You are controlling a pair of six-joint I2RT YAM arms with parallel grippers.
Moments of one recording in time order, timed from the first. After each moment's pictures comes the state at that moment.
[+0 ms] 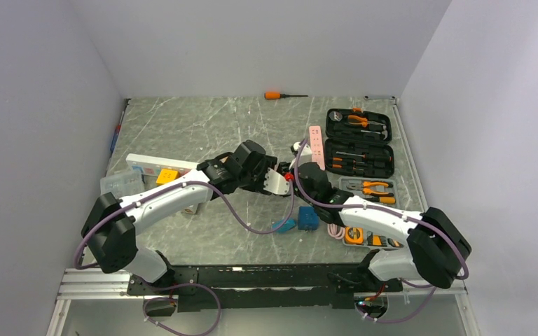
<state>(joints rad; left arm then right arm) -0.86 1.48 1.15 -0.41 -0.06 1.06 0.79 1.29 0.63 0.31 0.12 0.54</state>
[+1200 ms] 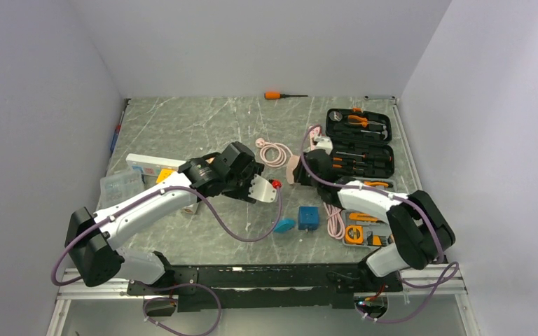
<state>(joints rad) -0.86 1.35 1.18 -0.71 -0.08 1.07 0.61 1.46 0.70 0.14 0.28 0.55</state>
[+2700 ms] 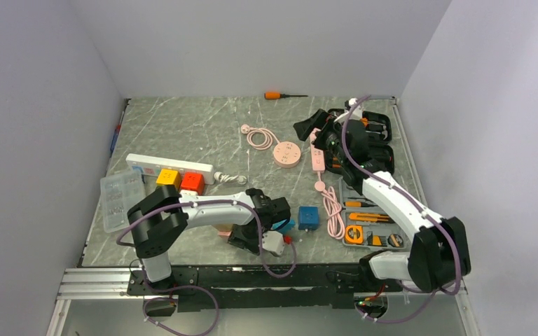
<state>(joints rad) -1.15 1.76 1.14 -1.02 -0.08 0.78 0.37 1.31 0.89 0.19 -0.03 0.68</state>
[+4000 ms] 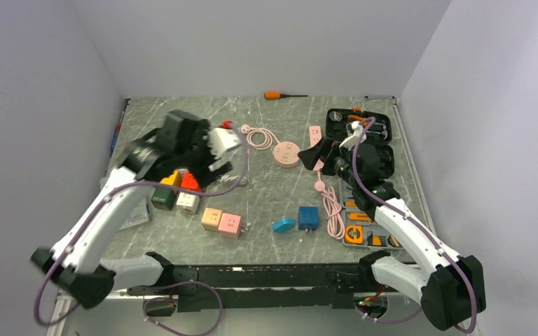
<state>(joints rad) -0.63 1.29 1.49 -1.03 0.07 0.57 0.36 1.02 0.71 0.06 -0.13 0.58</state>
